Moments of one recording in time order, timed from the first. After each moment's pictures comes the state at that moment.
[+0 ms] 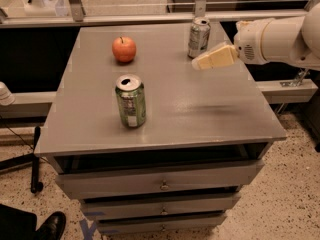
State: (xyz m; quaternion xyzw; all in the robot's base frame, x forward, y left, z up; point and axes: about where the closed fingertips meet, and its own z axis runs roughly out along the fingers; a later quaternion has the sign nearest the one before) arm 0.645 -0.157 0.948 -0.36 0.76 0.11 0.53
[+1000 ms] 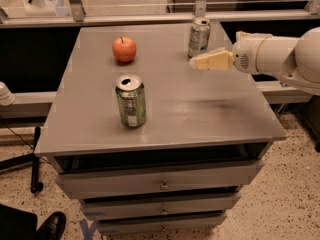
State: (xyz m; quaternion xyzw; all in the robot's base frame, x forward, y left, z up) arm 0.663 -0.163 0.927 -0.29 0.75 0.15 0.57
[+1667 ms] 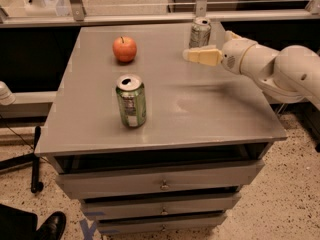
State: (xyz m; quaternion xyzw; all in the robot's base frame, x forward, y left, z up) arm 0.720 -0.153 0.913 -0.24 0.70 0.21 0.64
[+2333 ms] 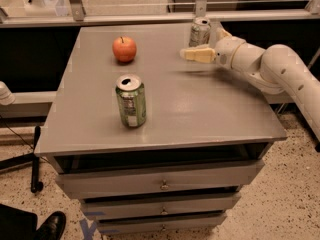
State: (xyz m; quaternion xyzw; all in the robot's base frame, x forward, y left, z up) arm 0.784 -0.153 0.889 -0.28 0.66 0.22 0.66
